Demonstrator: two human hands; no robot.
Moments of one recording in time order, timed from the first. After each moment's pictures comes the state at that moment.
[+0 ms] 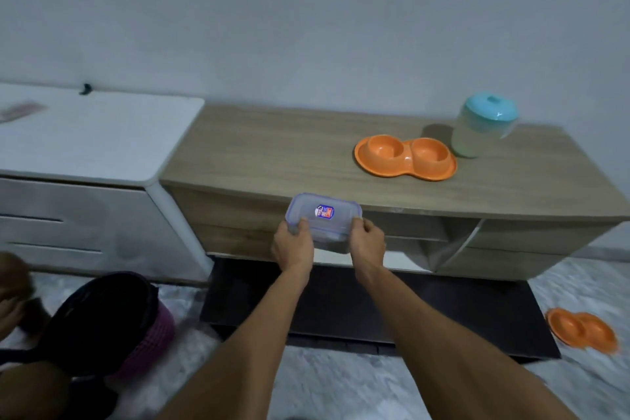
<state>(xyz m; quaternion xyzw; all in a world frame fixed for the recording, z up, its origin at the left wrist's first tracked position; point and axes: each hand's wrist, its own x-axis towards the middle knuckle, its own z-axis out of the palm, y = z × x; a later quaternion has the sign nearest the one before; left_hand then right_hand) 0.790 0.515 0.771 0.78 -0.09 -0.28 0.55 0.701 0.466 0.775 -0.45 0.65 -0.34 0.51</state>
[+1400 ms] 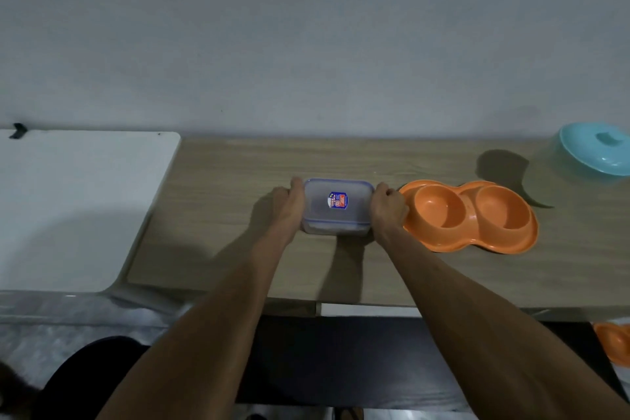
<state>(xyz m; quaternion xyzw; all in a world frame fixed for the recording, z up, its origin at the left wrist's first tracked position) 0.994 0.253 0.773 0.82 -0.17 -0.37 0.40 0.844 0.196 0.764 -0.46 0.71 -0.31 0.43</state>
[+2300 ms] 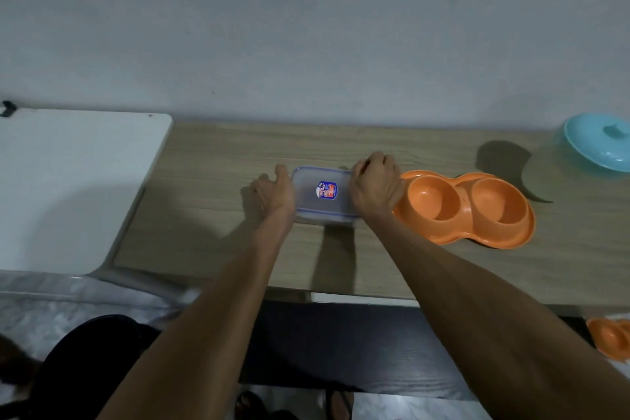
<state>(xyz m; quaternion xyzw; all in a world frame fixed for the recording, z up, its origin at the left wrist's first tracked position) 0.986 0.245 0.761 0.88 -0.07 -0.25 0.40 0.854 0.176 0.759 -0.70 0.67 -0.22 0.12</state>
